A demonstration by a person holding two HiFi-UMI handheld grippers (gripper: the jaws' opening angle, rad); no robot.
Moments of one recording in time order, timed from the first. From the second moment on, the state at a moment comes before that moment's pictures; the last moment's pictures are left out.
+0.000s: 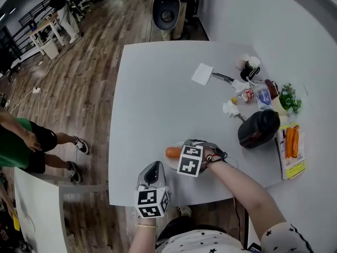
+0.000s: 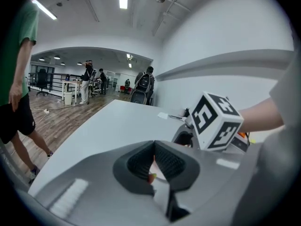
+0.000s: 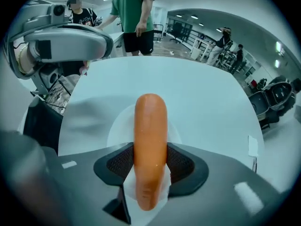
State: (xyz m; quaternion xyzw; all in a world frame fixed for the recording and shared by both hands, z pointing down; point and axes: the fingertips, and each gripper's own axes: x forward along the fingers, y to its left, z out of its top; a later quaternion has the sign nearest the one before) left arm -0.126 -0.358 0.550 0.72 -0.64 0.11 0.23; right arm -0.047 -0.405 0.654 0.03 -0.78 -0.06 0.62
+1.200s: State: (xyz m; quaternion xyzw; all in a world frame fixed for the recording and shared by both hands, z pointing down) left arm -0.096 -0.314 0.518 0.74 -0.63 0.09 0.21; right arm -0.031 -0.364 0.560 0.31 -0.89 0.10 0.32
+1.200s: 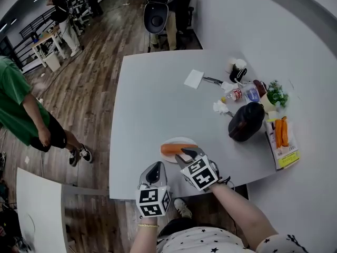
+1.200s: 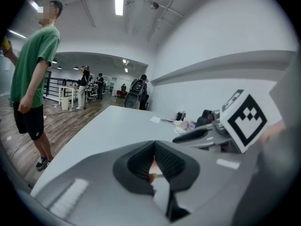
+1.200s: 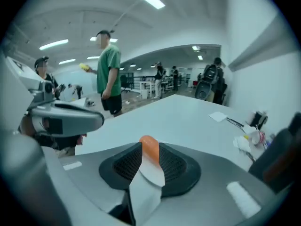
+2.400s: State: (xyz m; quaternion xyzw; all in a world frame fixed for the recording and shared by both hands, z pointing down) left arm -0.067 -0.251 0.489 0.76 -0.62 0.09 0.17; right arm 0.013 -0.272 0.506 0.43 -0.87 0.18 0.16
